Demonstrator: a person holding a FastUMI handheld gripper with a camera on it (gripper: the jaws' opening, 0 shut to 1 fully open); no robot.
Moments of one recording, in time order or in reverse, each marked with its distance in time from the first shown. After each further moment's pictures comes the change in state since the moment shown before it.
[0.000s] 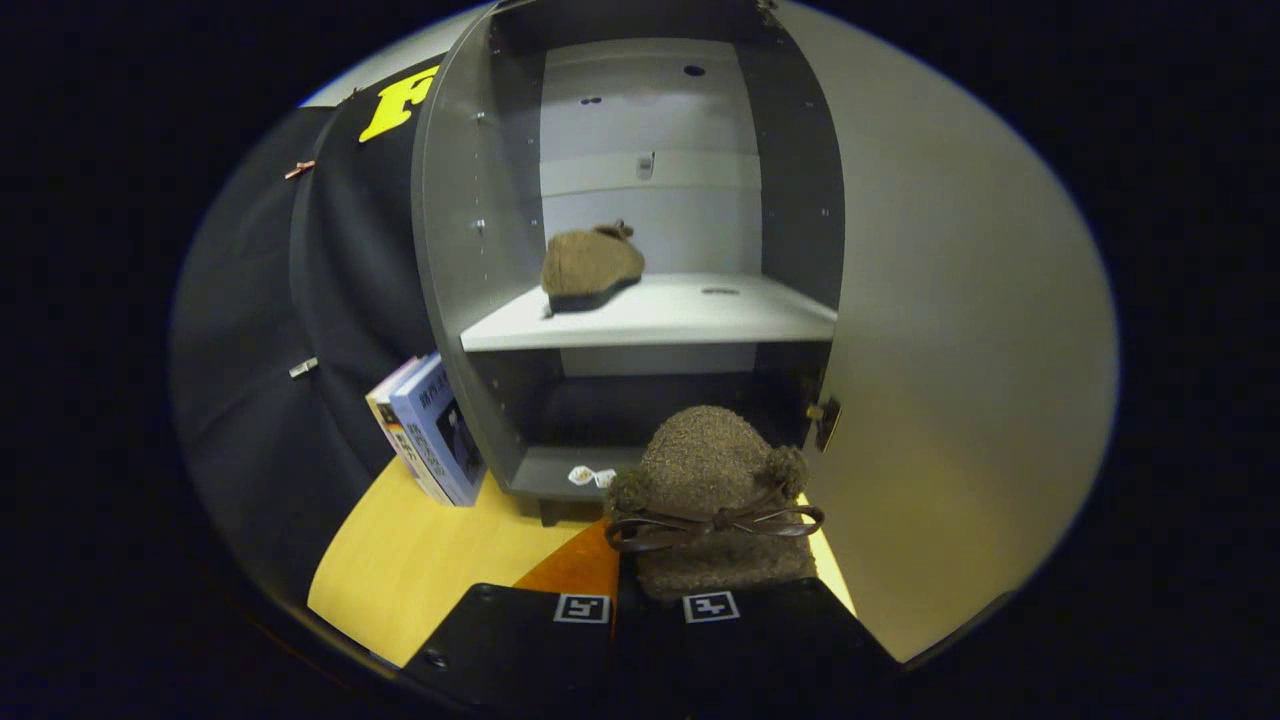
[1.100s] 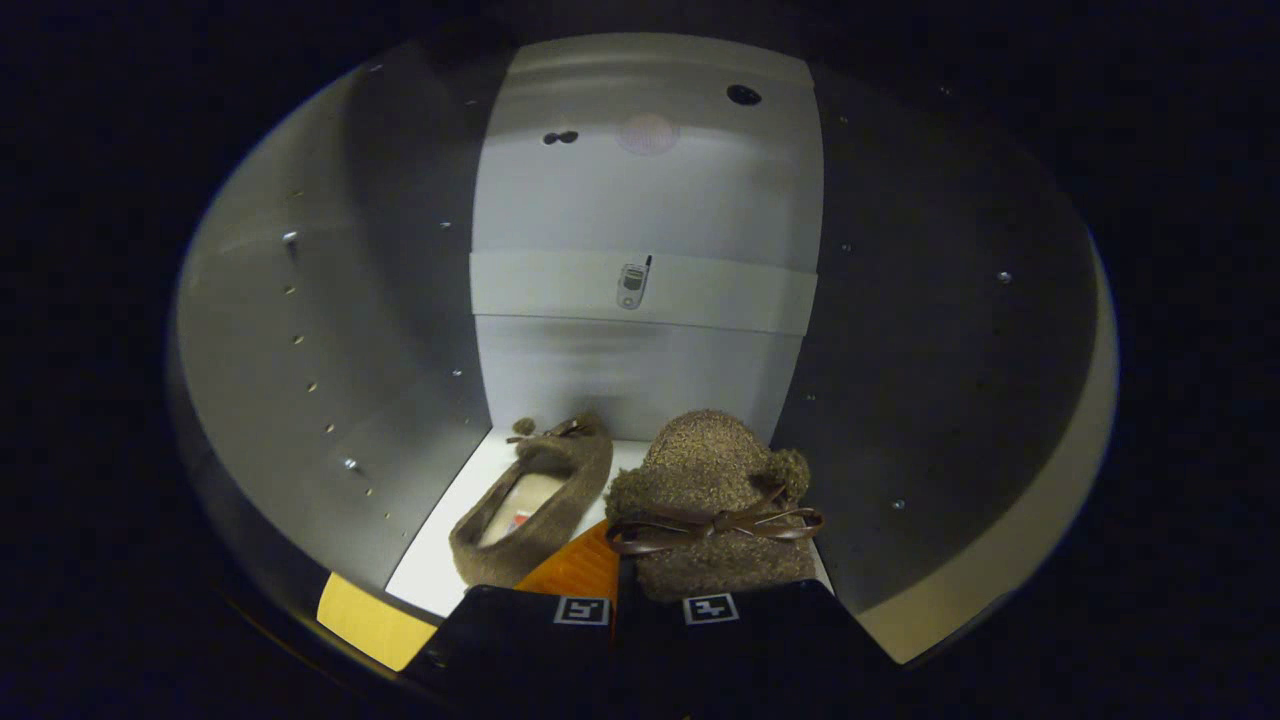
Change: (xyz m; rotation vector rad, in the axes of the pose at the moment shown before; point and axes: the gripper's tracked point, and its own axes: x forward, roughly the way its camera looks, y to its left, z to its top) arm 0.169 -0.019 0.210 -0.082 -0.013 -0.050
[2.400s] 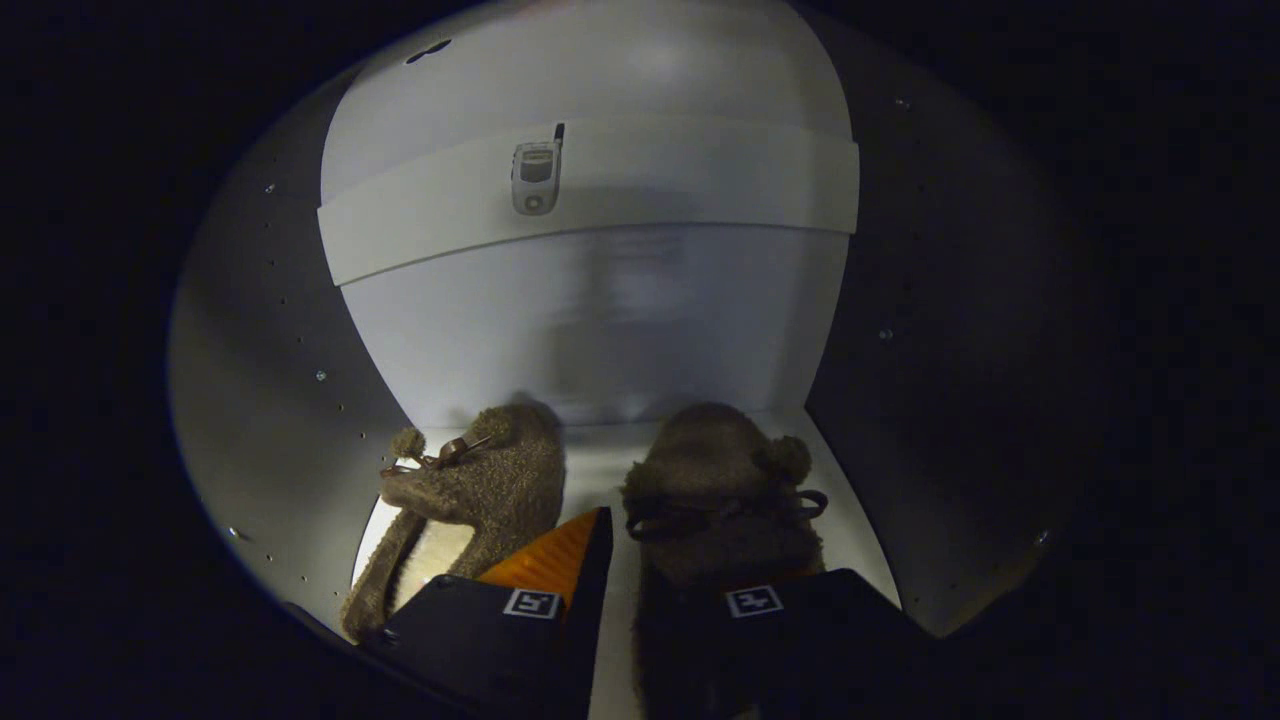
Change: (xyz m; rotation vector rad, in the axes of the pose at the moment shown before) arm 0.106 -0.015 -0.037 0.117 0.189 -0.035
